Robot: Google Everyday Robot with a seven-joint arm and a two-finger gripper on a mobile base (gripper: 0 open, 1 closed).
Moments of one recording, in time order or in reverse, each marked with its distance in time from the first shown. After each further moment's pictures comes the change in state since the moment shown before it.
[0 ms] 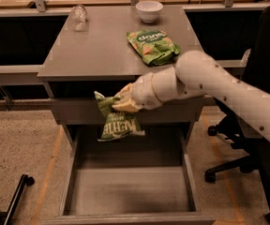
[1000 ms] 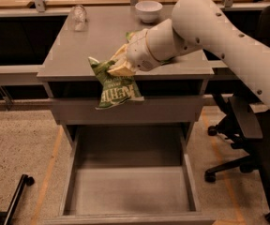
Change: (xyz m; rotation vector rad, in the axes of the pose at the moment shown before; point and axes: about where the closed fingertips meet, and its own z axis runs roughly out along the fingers) arm -0.079 -0.059 -0.044 0.068 0.082 -0.122
